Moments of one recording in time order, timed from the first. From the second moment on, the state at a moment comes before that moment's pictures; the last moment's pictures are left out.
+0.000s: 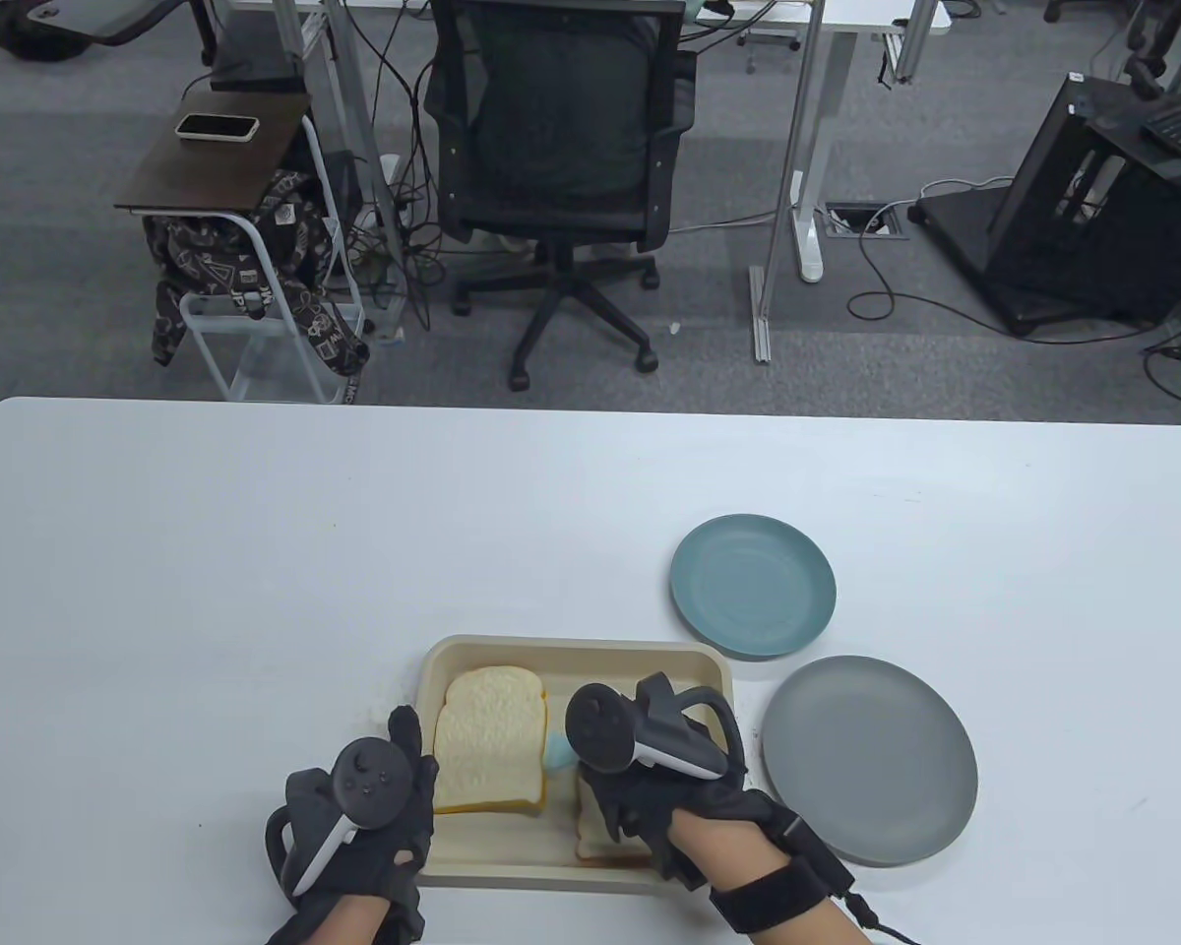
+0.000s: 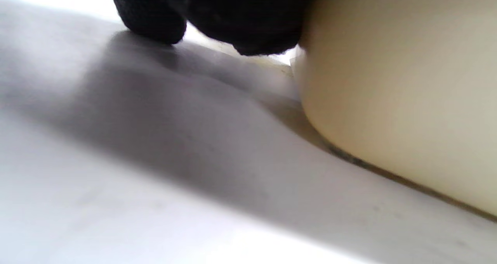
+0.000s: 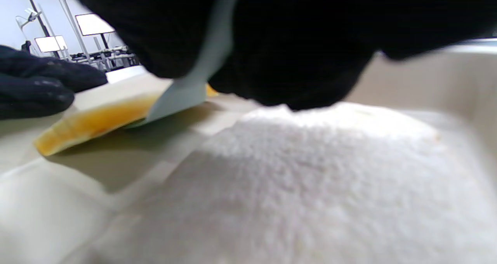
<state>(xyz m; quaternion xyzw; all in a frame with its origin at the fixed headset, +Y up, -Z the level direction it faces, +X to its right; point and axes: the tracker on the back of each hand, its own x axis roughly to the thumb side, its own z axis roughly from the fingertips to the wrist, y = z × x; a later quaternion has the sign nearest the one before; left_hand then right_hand) -0.219 -0.774 -0.267 -0.07 0.05 0.19 0.98 0.031 -0.715 -0.318 0.23 0.08 0.97 0.06</state>
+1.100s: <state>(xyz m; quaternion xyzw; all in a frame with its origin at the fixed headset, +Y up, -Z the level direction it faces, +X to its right) -0.222 -0.775 -0.268 -0.07 0.05 0.20 0.98 0.216 -0.685 -0.425 -0.10 0.02 0.99 0.03</state>
